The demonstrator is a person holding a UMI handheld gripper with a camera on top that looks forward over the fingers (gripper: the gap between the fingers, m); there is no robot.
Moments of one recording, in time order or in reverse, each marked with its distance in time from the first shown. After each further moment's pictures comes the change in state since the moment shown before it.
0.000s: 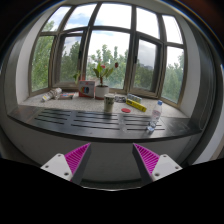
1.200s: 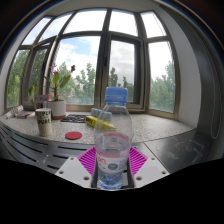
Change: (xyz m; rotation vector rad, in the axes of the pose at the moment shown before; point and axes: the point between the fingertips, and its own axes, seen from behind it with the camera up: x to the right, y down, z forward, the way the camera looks) arm 0.306 -0.067 0.411 0.257 0.089 0.084
